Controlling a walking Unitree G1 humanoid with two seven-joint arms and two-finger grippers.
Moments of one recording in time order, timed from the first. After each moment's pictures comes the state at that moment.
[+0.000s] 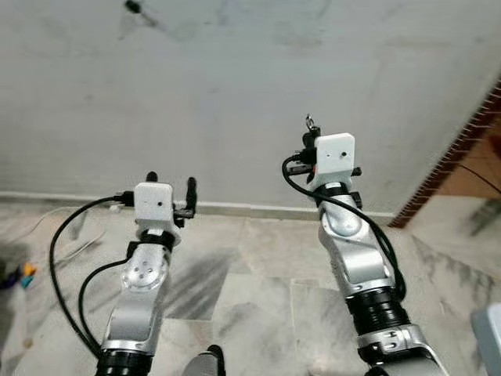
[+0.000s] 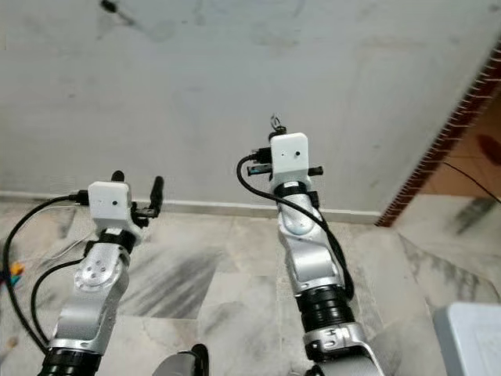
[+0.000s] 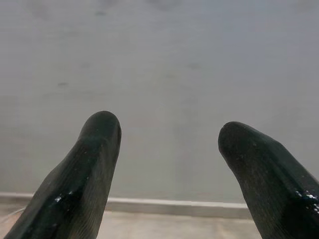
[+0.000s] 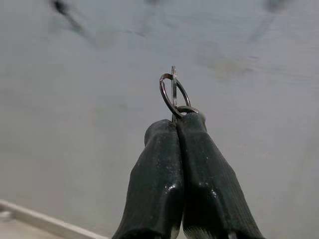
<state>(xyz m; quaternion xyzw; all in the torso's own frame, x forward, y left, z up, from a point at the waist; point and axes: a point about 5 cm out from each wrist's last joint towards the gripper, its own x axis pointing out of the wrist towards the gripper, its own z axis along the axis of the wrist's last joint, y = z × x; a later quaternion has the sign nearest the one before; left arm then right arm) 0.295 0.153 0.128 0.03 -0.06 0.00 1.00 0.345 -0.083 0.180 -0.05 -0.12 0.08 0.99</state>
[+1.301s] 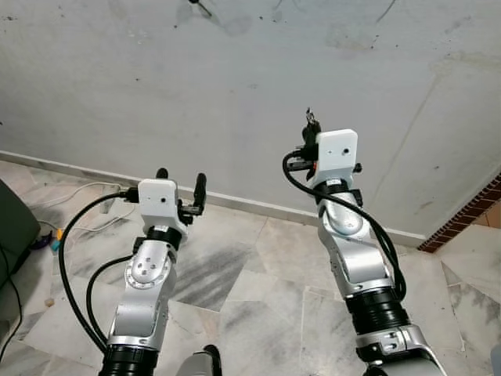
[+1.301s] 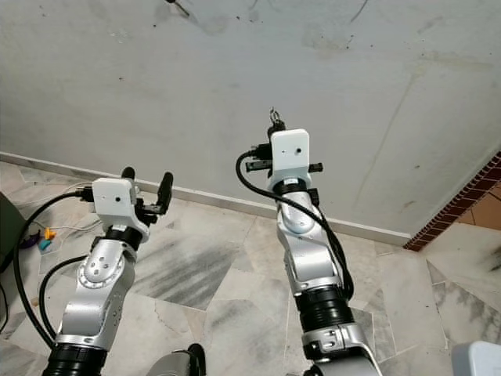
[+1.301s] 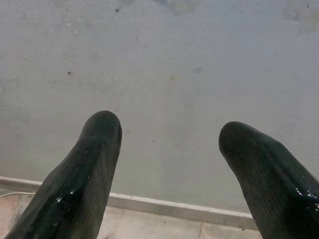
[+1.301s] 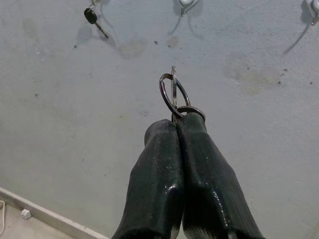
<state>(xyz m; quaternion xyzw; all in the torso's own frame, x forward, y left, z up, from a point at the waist) 0.299 0.139 0.133 -0.01 -0.07 -0.04 1.00 0.345 -0.092 0.186 -0.05 -0.14 0.06 0.99</state>
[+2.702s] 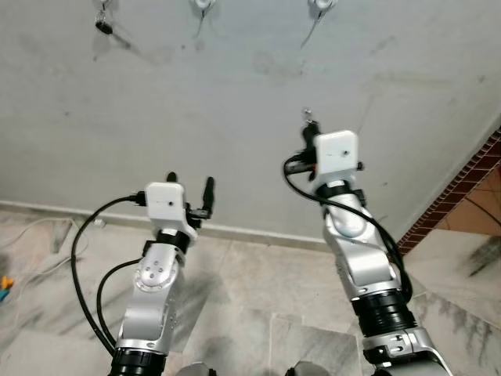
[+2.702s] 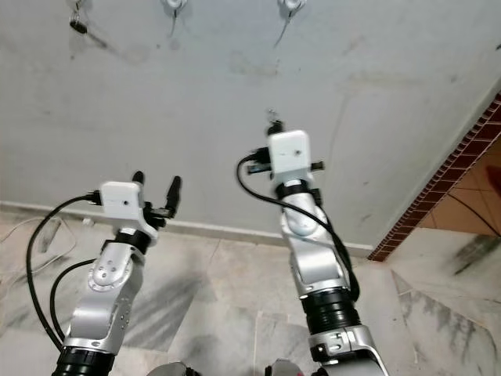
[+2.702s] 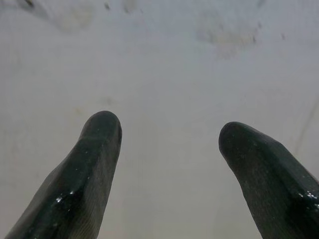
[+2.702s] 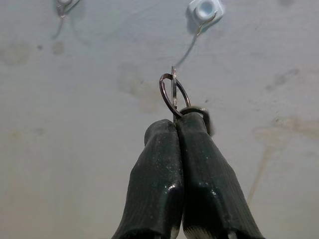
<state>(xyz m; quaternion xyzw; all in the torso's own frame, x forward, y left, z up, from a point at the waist) 0.299 0.127 0.136 -0.03 -0.07 -0.06 1.00 0.343 -0.100 0.188 -0.07 -0.15 0.07 0.98</state>
